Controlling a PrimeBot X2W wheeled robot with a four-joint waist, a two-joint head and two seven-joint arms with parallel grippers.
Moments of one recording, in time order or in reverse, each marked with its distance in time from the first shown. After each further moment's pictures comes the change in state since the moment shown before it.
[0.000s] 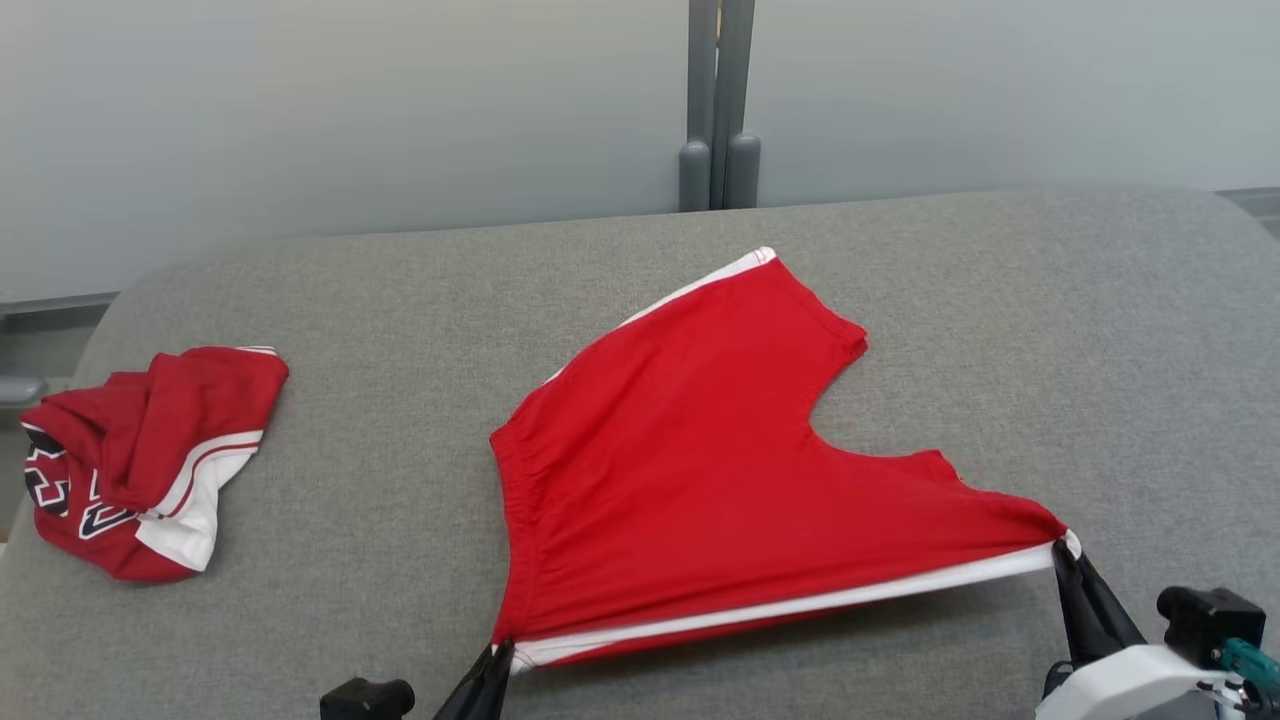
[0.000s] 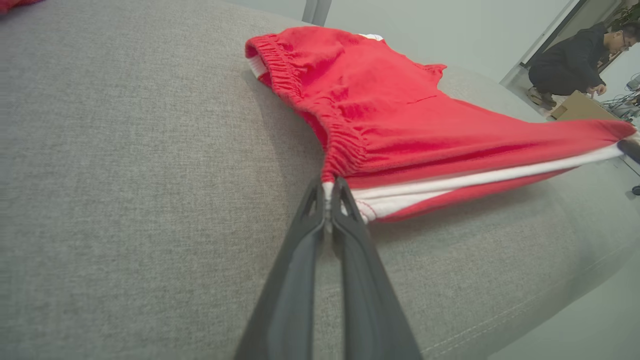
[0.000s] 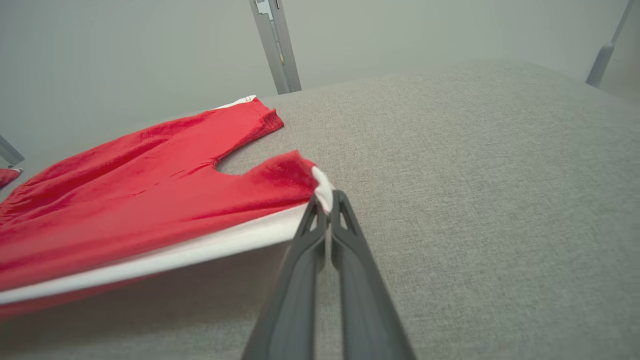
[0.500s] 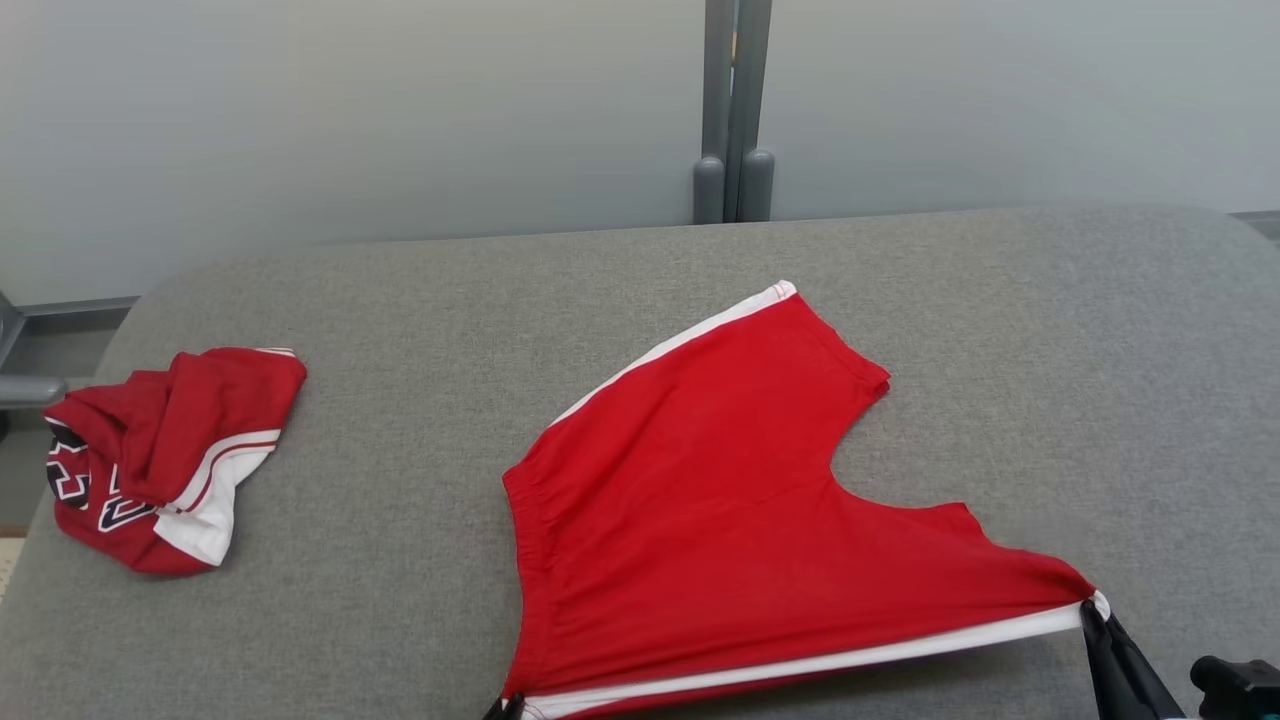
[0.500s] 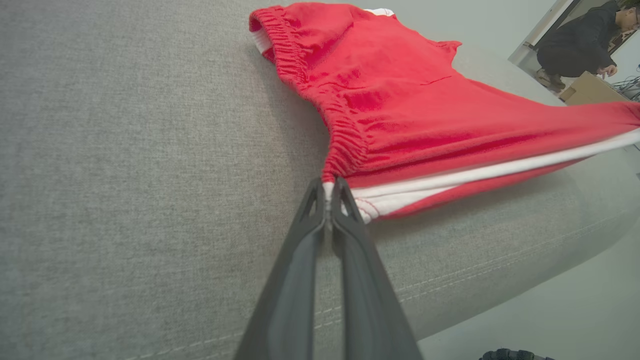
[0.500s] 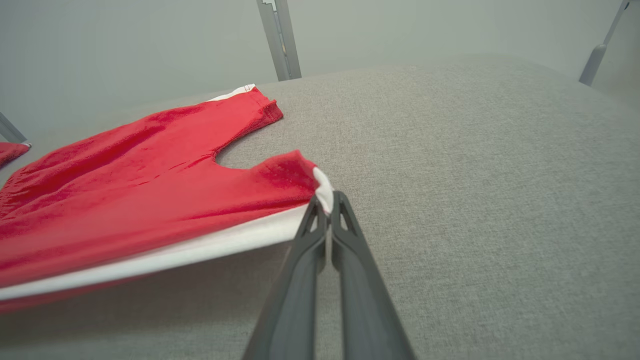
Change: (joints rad) left arm 0.101 0.002 -0.002 -0.019 0.057 -0.001 0.000; right arm 0.187 -0.011 -0.017 -0.137 -0.011 0.000 0.000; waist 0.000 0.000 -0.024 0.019
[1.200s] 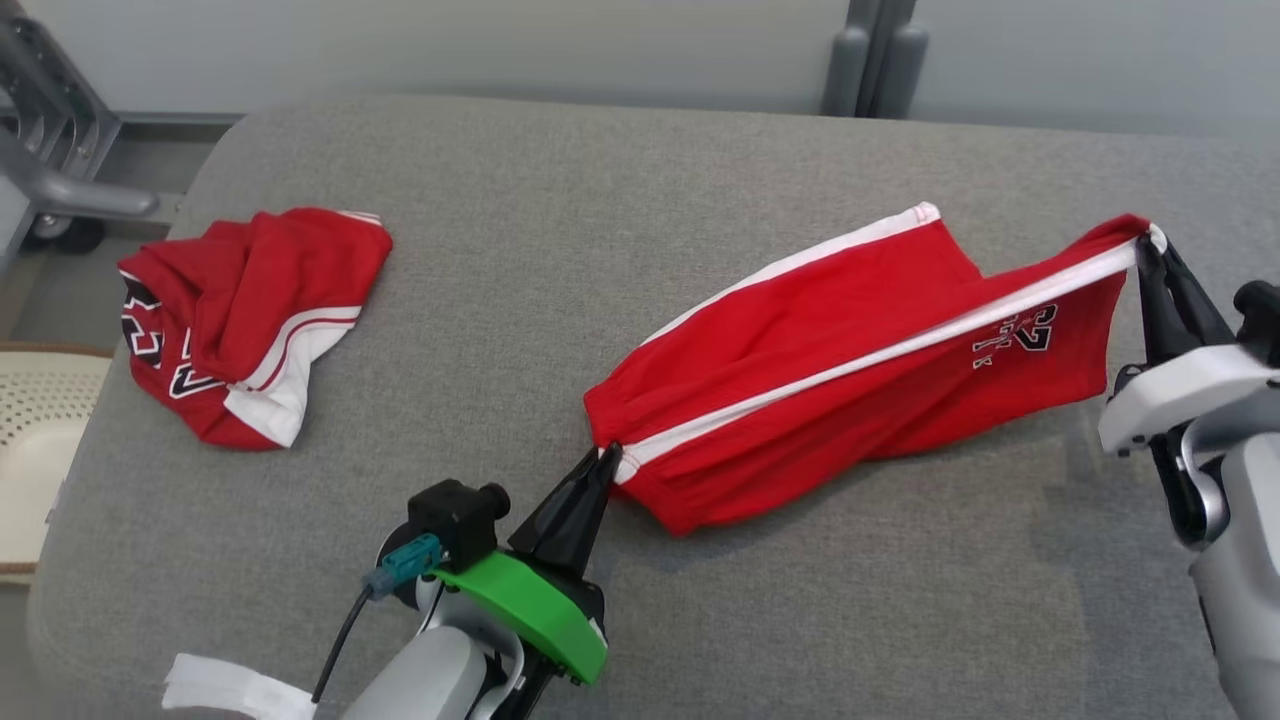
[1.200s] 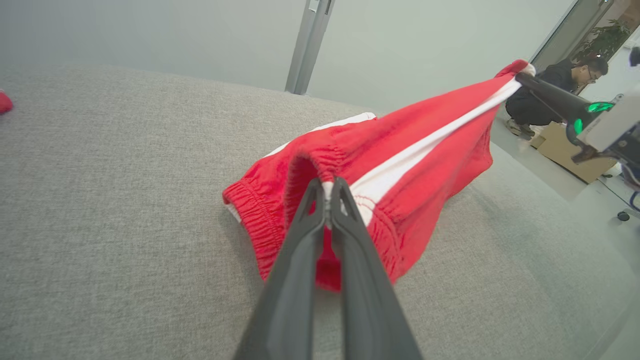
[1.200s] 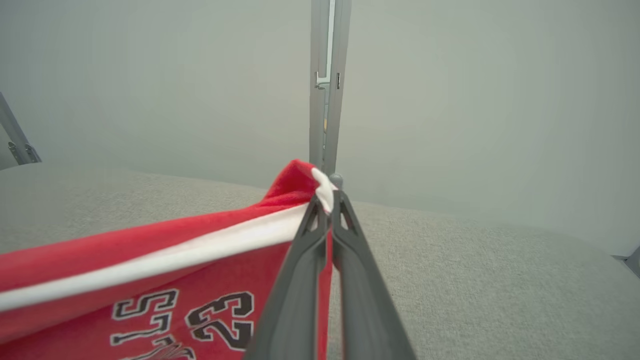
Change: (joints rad) left arm -0.415 -0.027 -0.199 -0.032 -0.128 0.007 0.000; right arm -0.627 -0.131 0.014 0.226 -0.107 -0.009 0.040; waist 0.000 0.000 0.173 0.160
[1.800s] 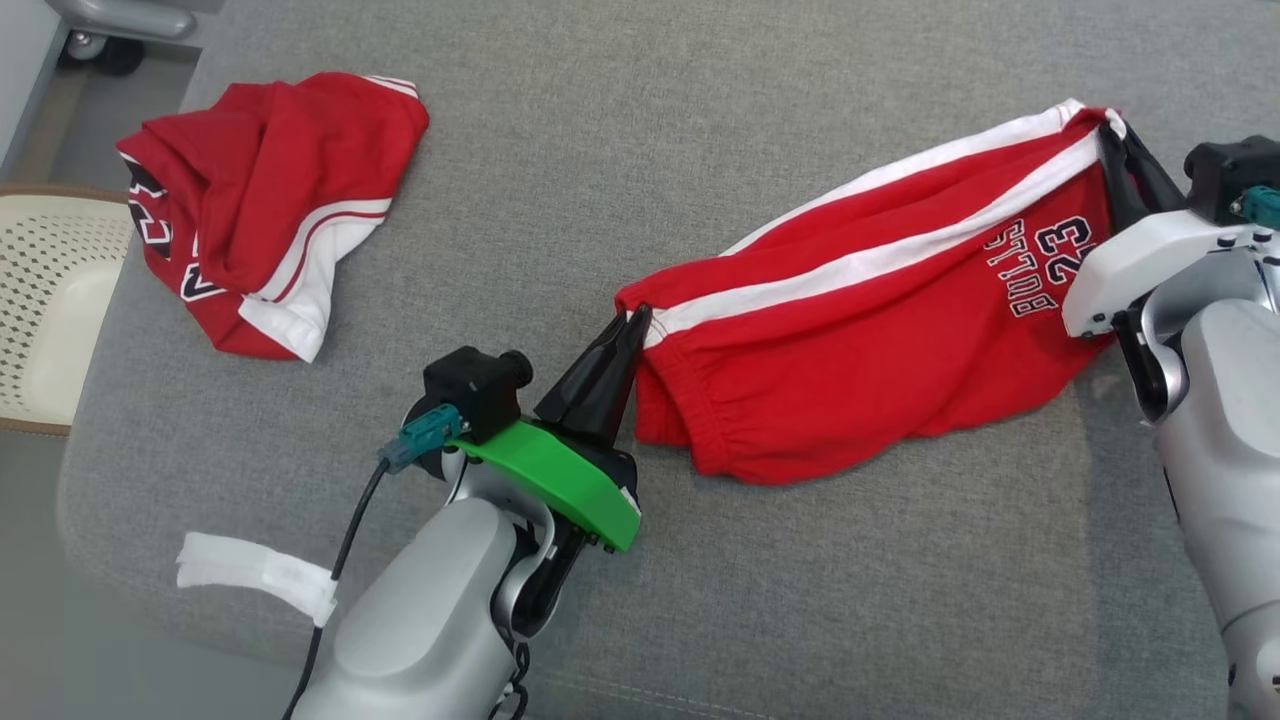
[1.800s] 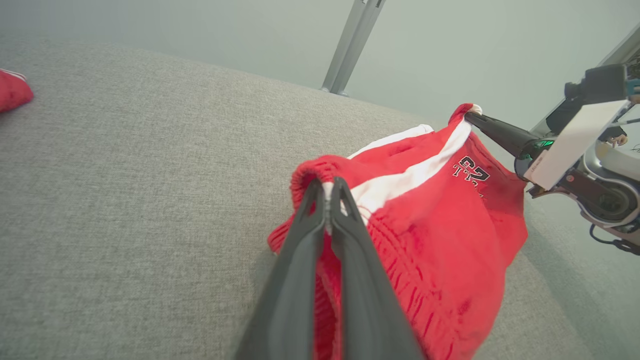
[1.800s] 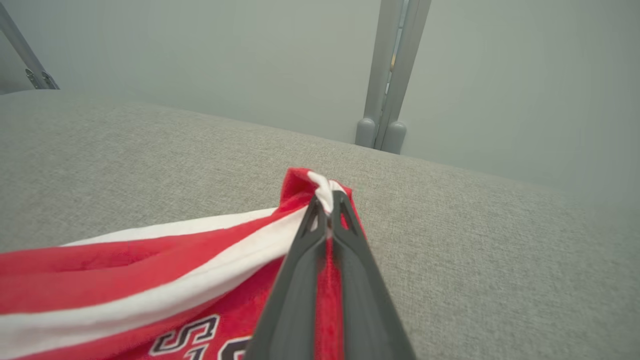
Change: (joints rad) left arm -0.217 -0.082 -0.004 0.063 -0.044 0.000 0.000; right arm -0.324 0.022 0.070 0.288 -0.086 0.000 0.021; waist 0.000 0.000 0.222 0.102
